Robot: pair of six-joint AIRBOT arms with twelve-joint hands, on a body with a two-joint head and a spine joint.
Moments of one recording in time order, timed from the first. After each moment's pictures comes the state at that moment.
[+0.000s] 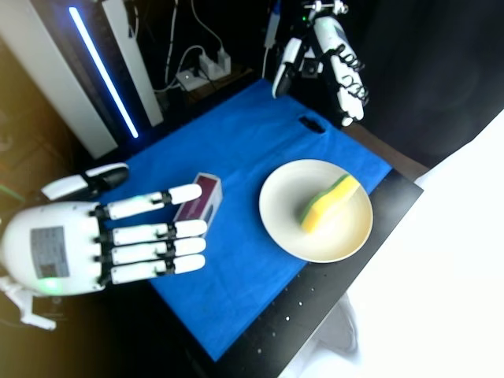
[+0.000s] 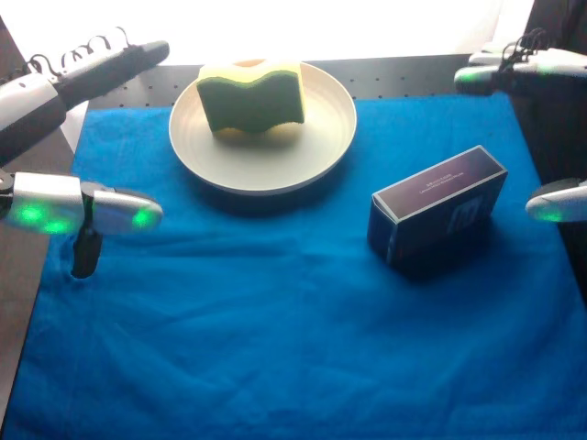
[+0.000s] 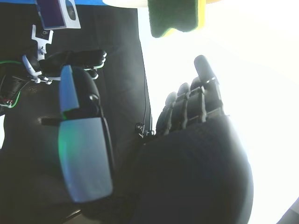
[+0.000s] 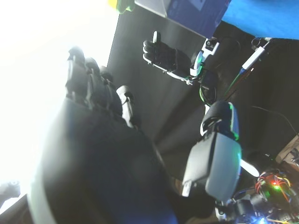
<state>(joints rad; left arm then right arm) 0.94 -0.91 1.20 -0.01 -0.92 0.53 -0.95 -1.07 1.57 -0.41 1.13 0.12</state>
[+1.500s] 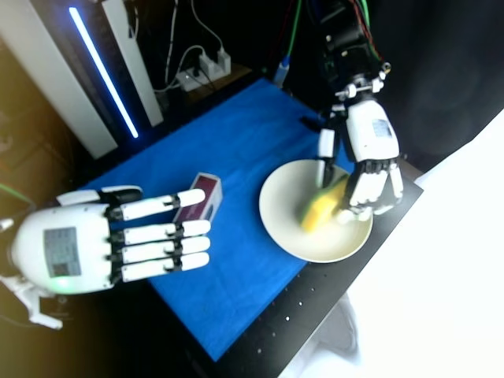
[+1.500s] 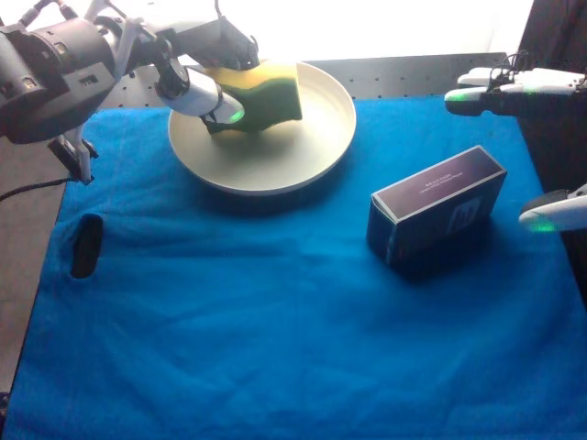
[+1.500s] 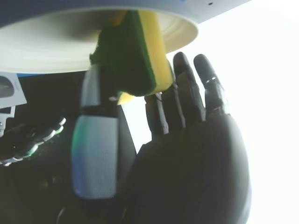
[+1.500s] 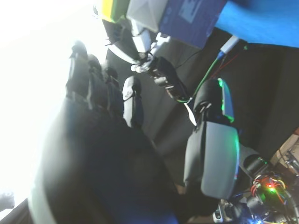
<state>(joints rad) 0.47 -1.41 1.79 0.52 -0.28 0.27 -0.95 -1.09 1.58 -0.45 1.12 0.12</state>
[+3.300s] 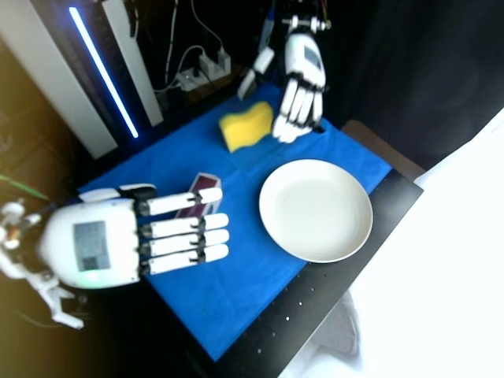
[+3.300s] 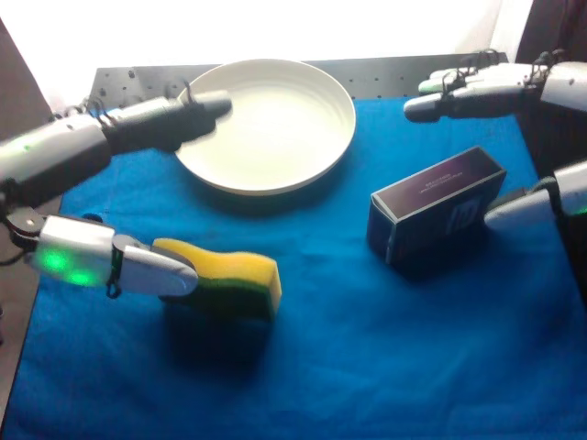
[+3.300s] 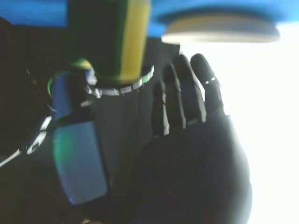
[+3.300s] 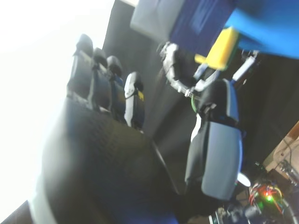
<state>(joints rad) 0.96 -0.89 1.11 0.13 -0.96 0.46 -0.82 -1.15 1.64 -0.60 1.00 0.13</state>
